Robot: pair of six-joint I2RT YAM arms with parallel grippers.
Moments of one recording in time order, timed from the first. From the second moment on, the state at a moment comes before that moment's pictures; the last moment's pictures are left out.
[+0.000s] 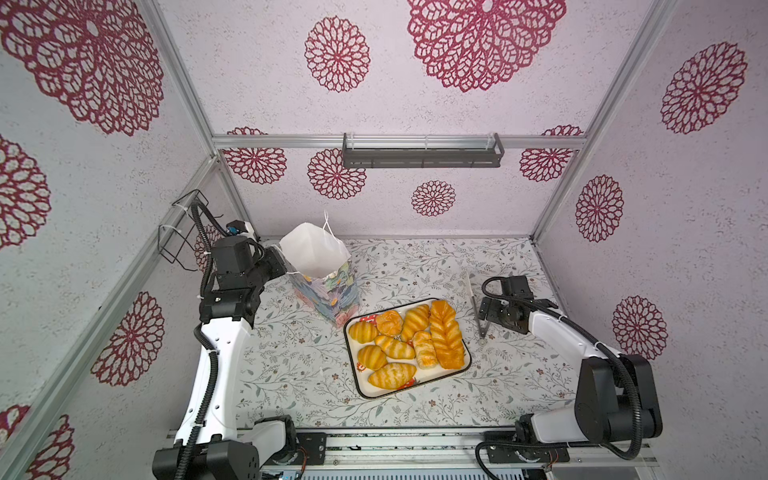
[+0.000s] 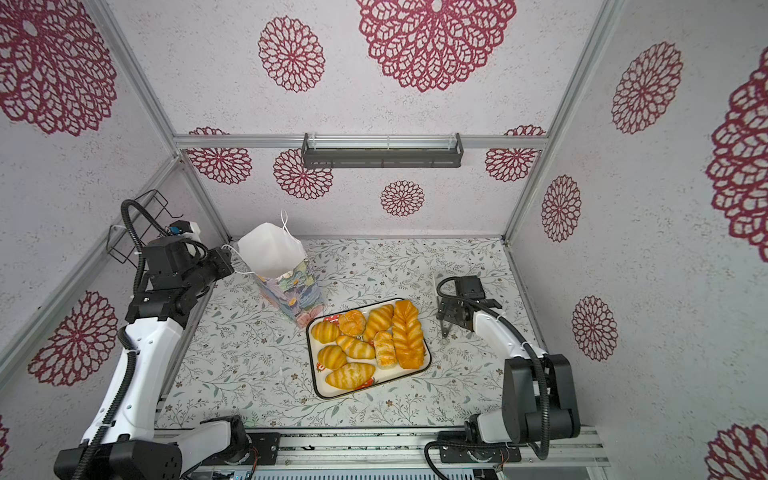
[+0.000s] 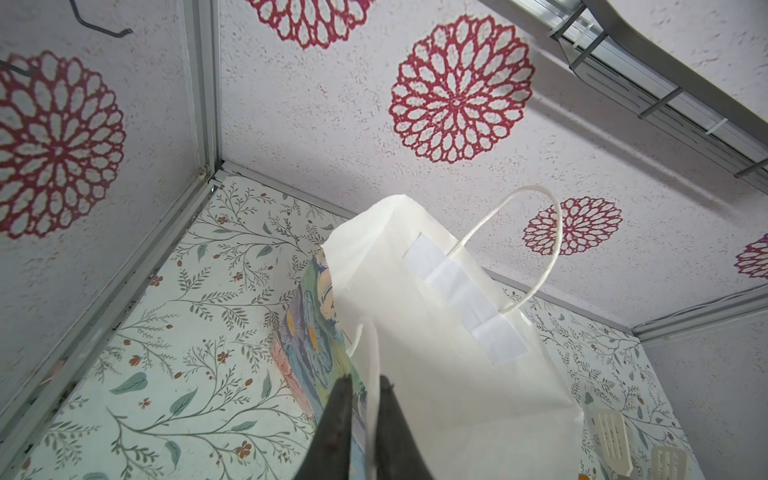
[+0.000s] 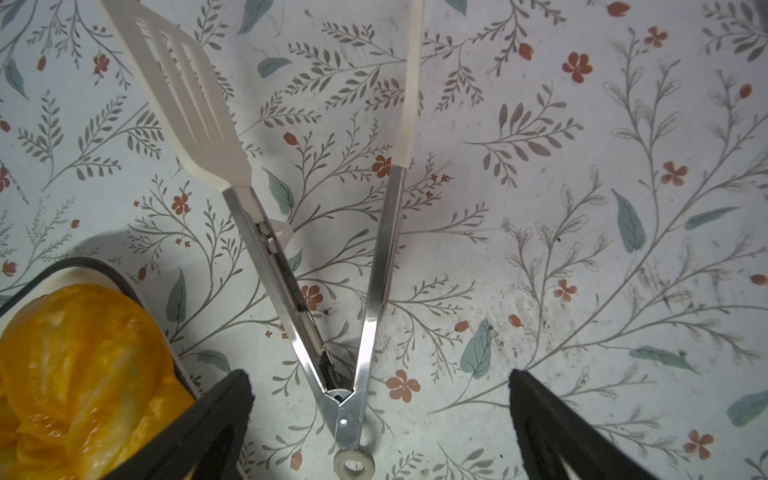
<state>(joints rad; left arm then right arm) 0.14 1.18 1.25 -0.51 0.11 -0.36 0.14 1.42 0.87 -0.51 0.13 0.44</state>
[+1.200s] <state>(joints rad) 0.16 1.17 1.20 -0.49 0.19 -0.35 0.18 1.70 0.98 -0.44 0.14 0.41</state>
